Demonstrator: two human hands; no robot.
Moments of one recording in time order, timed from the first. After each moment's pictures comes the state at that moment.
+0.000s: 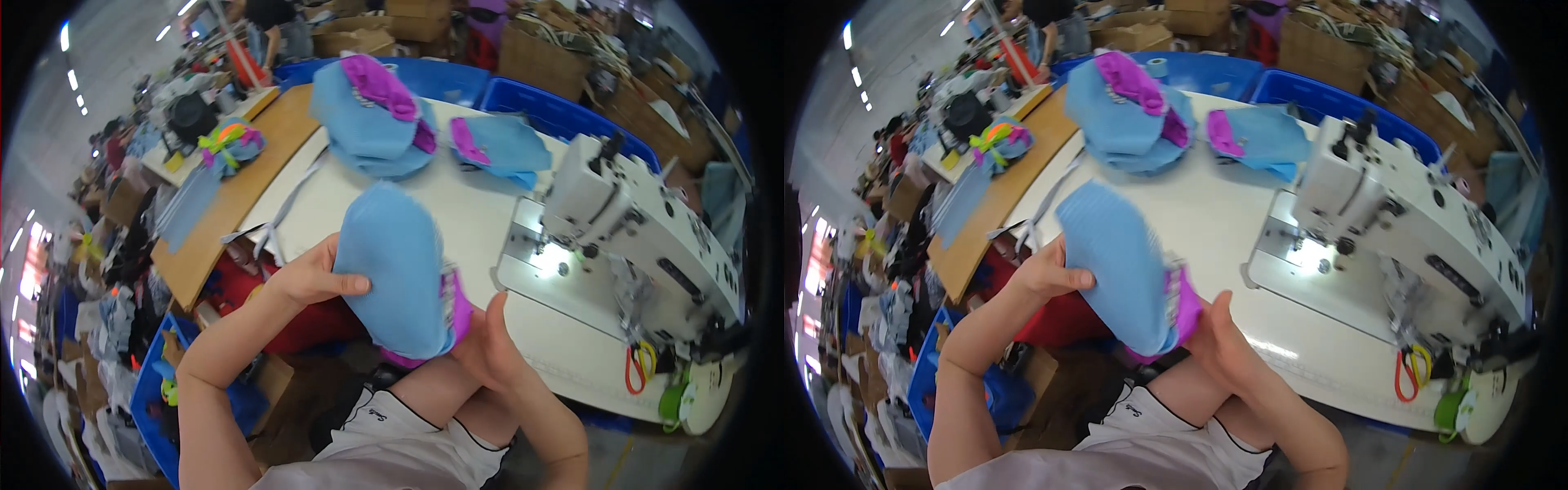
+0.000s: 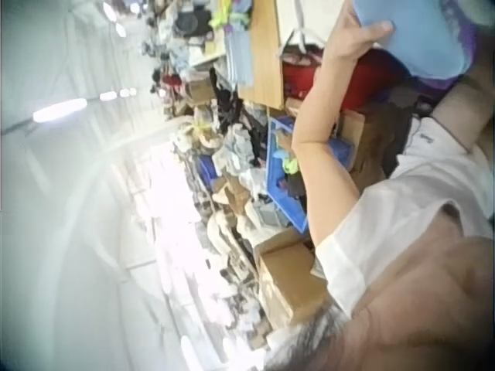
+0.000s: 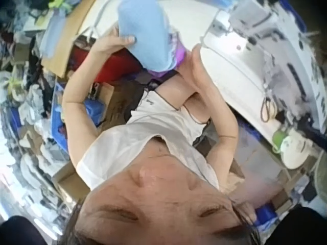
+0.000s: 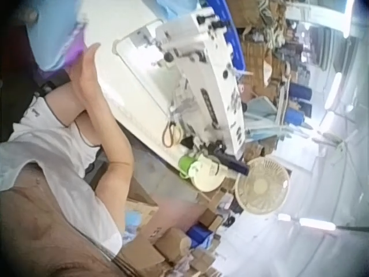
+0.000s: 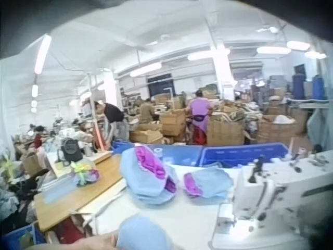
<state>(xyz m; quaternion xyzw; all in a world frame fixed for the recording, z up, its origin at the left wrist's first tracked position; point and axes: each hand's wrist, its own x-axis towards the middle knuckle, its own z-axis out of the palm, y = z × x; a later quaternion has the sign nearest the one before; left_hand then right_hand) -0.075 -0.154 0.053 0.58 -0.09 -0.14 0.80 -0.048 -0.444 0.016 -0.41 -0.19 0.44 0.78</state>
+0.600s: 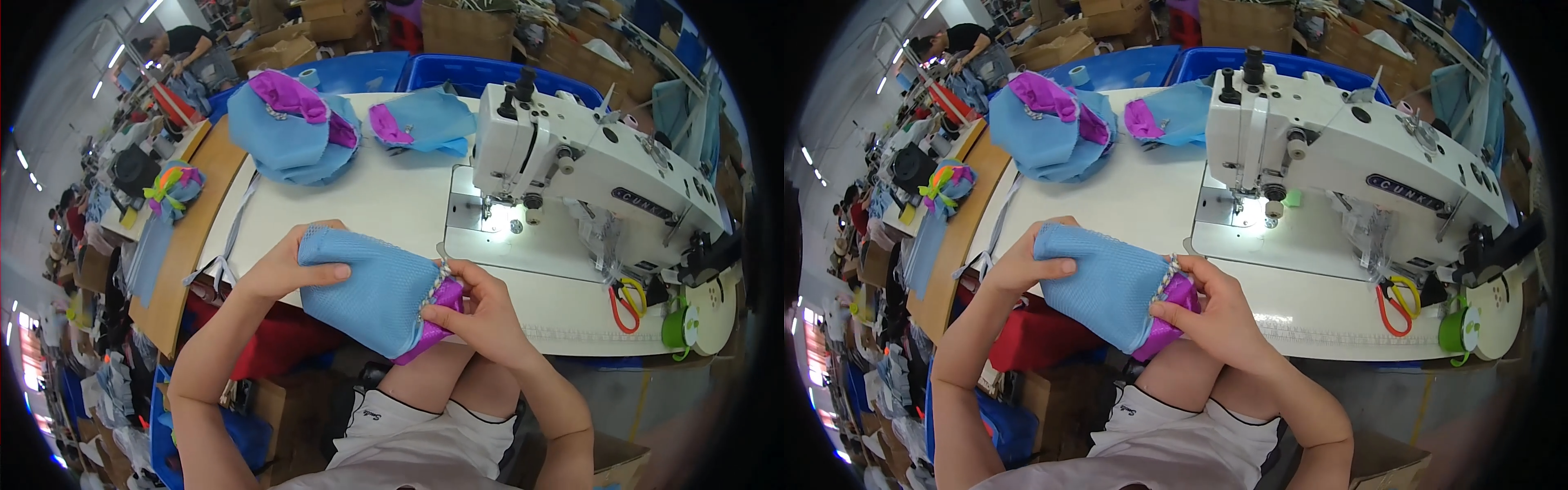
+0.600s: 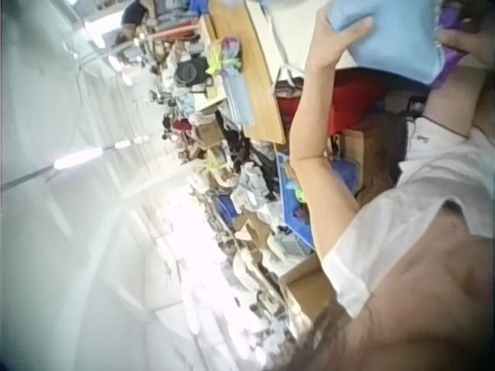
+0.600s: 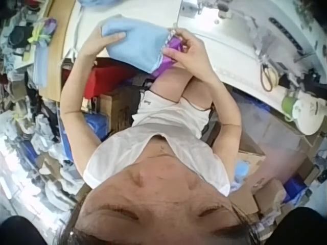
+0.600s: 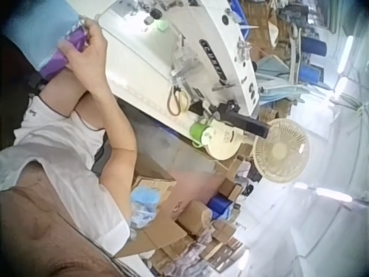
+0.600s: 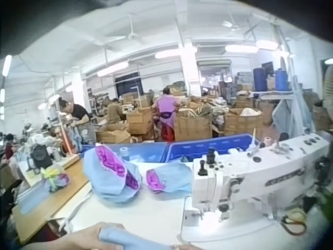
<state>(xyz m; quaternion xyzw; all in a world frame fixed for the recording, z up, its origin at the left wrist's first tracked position) -0.029 -0.191 0.076 0.70 -0.12 -0.20 0.67 -0.049 -0.489 0.032 -0.65 -0.15 0.21 0.72</state>
